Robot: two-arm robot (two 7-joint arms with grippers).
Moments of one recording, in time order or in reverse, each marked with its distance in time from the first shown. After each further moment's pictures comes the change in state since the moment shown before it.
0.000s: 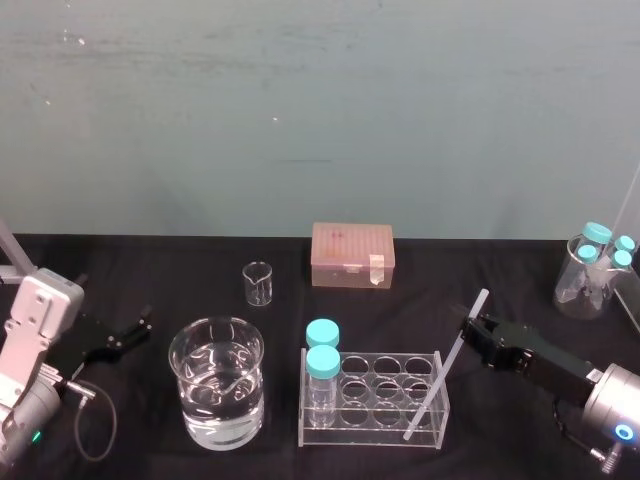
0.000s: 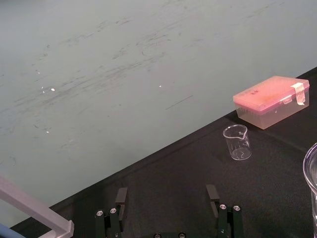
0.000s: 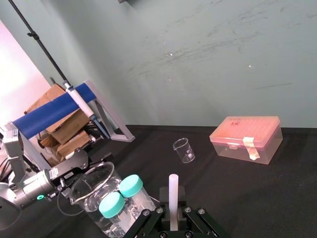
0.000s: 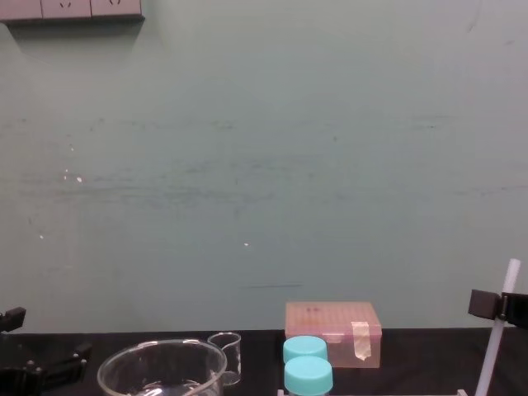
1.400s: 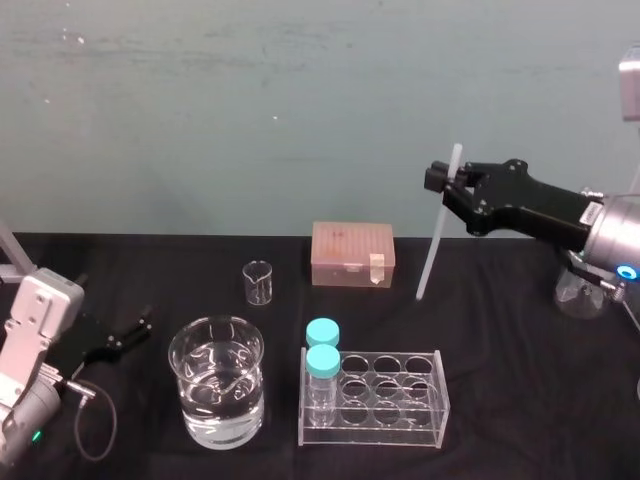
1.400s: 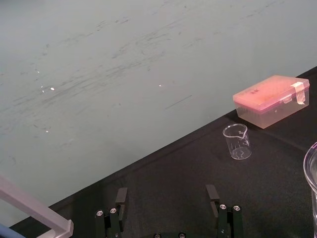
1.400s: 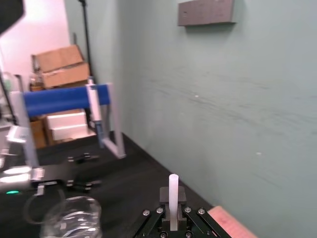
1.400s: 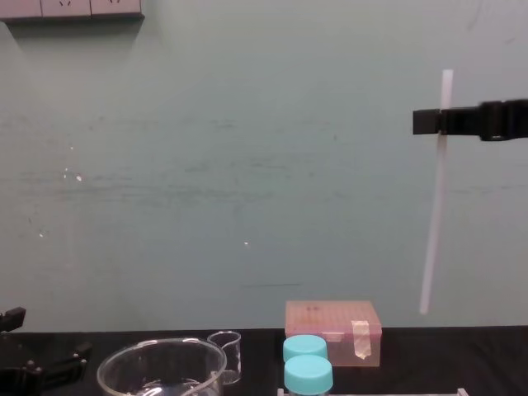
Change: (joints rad) left arm 0.000 0.000 0.000 0.000 0.000 0.000 0.000; right arm 0.363 0.035 -0.071 -0.042 -0.280 0.064 0.069
